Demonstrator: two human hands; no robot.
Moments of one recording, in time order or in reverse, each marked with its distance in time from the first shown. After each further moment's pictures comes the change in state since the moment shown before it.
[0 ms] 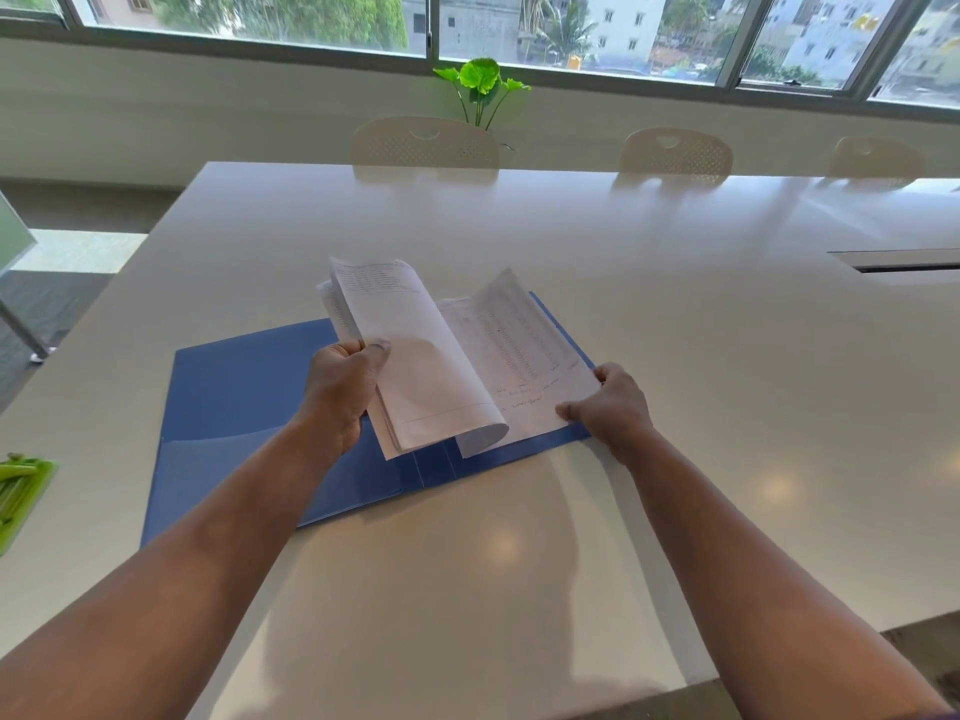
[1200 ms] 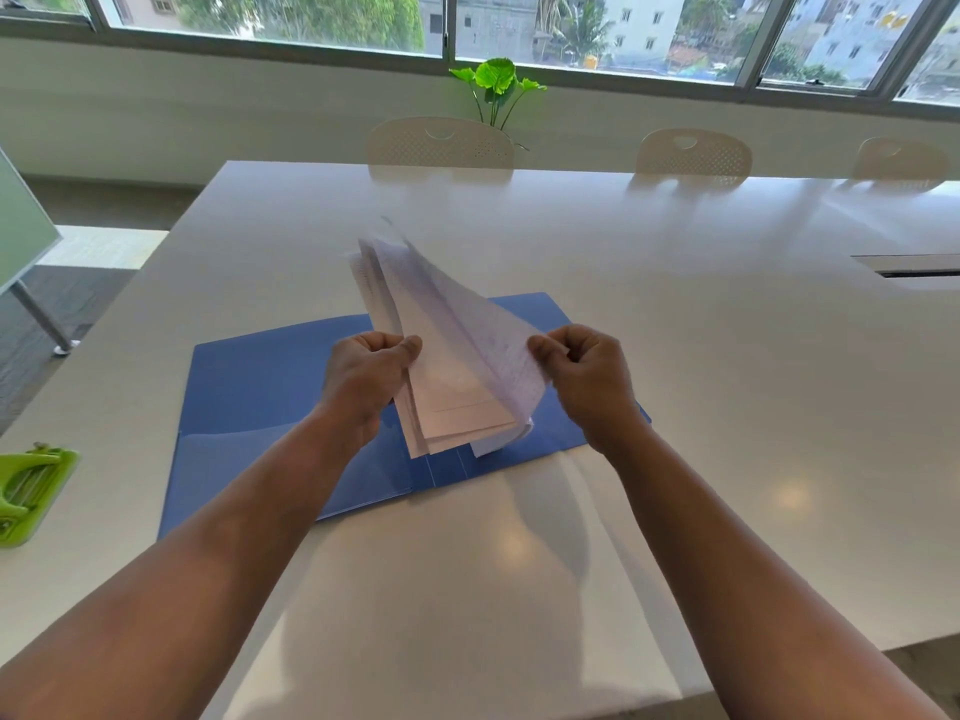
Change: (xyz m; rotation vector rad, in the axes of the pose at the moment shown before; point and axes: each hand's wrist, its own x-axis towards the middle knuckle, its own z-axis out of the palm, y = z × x) left_hand -0.018 0.016 0.009 0.124 -0.007 0.036; right_hand -0.051 -0.068 -0.003 0.487 -0.054 -0.388
